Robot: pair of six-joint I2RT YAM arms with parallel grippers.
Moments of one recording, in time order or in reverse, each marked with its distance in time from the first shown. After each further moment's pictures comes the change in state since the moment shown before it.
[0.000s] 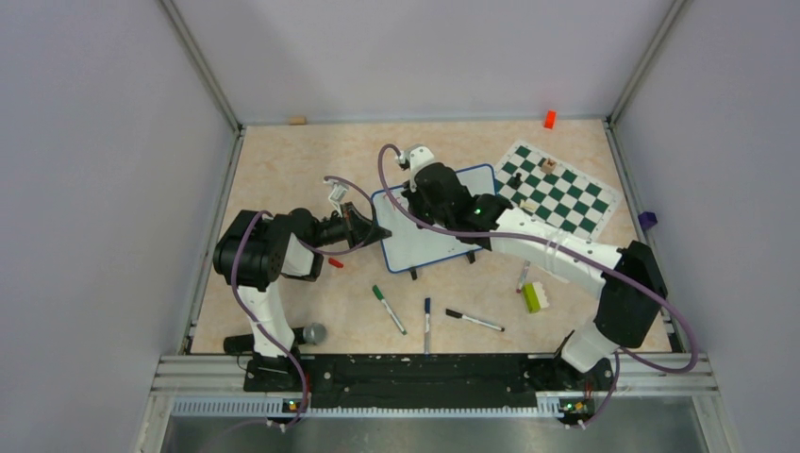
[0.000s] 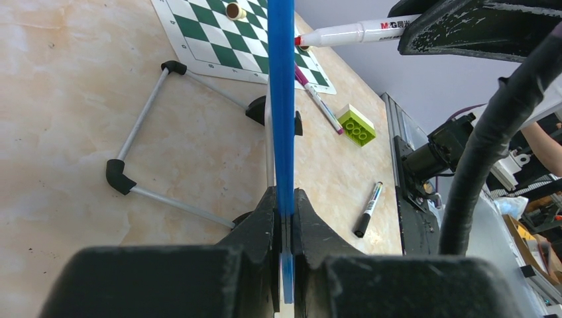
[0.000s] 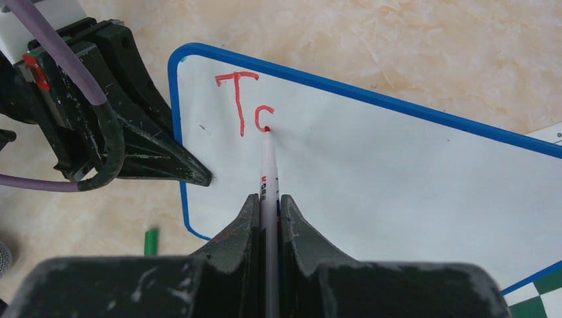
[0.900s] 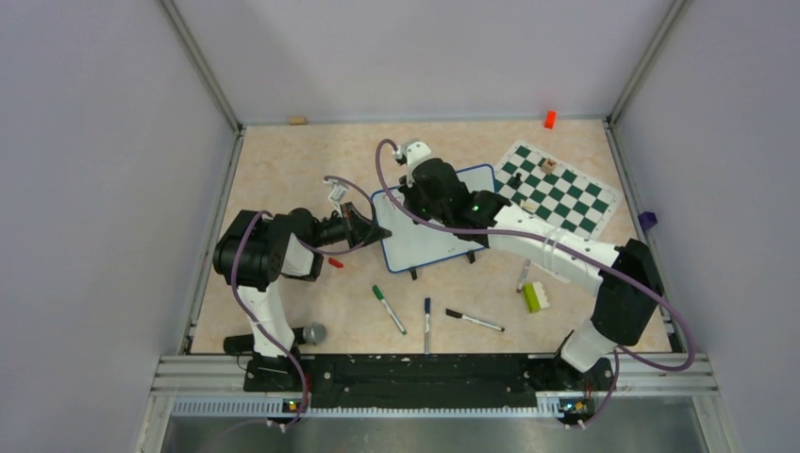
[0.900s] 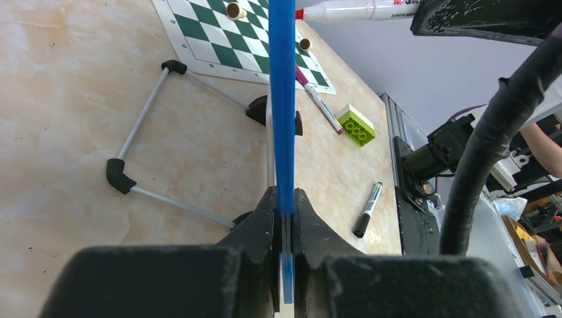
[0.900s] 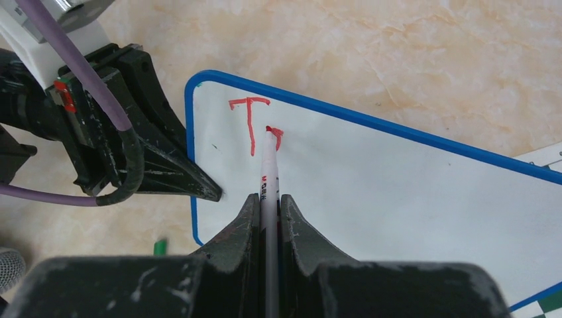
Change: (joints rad) left arm 0.000 0.000 0.000 -0.006 -0.005 -0.002; right arm 0.000 0.019 0.038 0.007 -0.002 -0.007
